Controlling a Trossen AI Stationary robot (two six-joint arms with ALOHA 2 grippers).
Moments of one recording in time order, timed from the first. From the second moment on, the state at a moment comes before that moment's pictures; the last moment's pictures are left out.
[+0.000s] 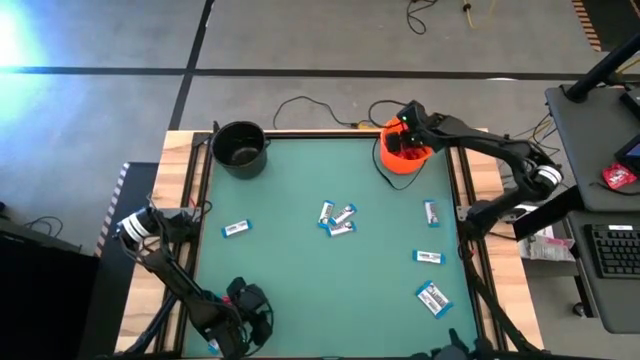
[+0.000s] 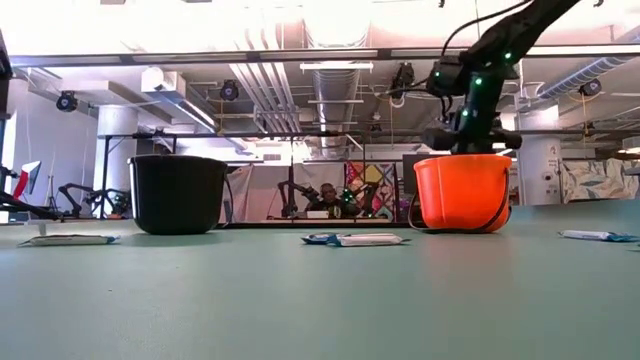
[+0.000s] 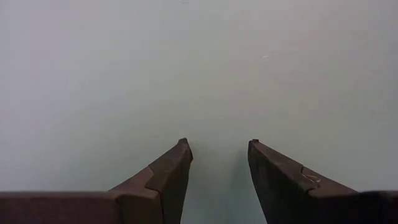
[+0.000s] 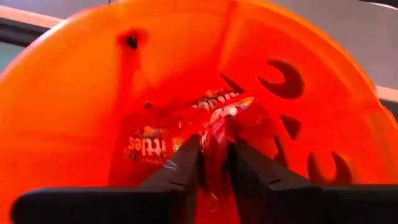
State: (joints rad) left arm -0.96 1.88 1.03 -0.55 -0.58 -1.59; right arm -0.82 1.47 1.00 -0.60 0.29 0.44
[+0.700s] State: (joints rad) left arm -1.05 1.77 1.22 -1.06 -0.12 -1.73; right arm -0.18 1.27 1.22 -0.68 0.25 0.44
